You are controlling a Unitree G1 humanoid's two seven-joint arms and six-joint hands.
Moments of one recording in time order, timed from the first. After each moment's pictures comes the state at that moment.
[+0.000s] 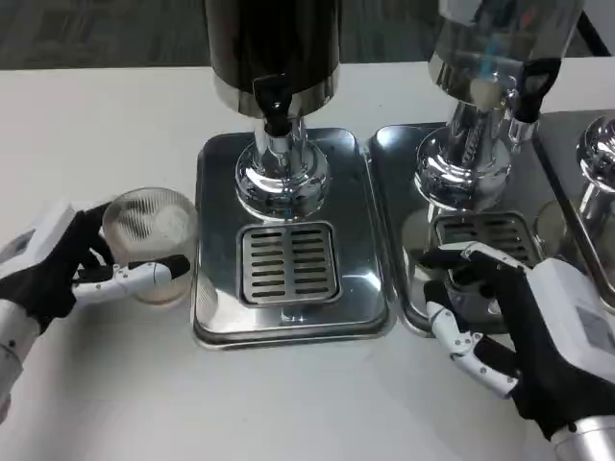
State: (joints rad) left arm -0.51 0.61 -0.24 1.24 0.44 -0.73 0.22; right arm 0.32 -0.20 0.18 -0.33 -0.70 -0.03 -0.12
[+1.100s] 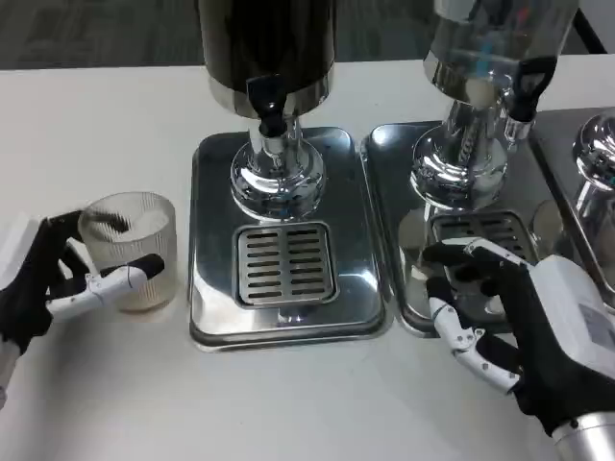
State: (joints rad) left arm -0.42 0.61 -0.16 1.22 0.44 -0.82 0.35; right arm 0.31 -0.20 0.18 -0.33 -0.69 -0.03 -0.12
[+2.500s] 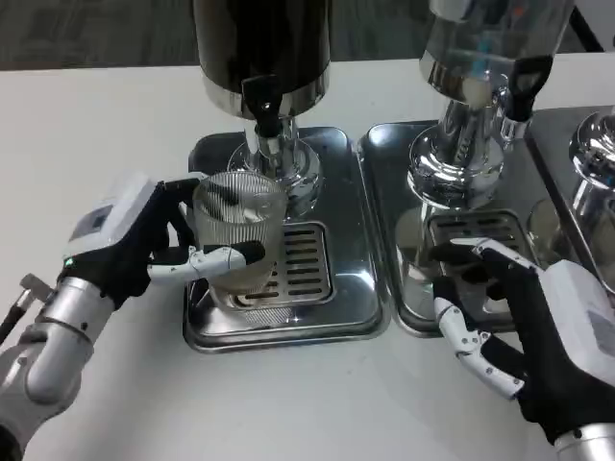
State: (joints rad) left arm -0.57 0.49 -0.27 1.20 0.54 -0.82 0.33; right arm 0.36 -0.16 0.18 -0.37 -0.71 -0.03 -0.15
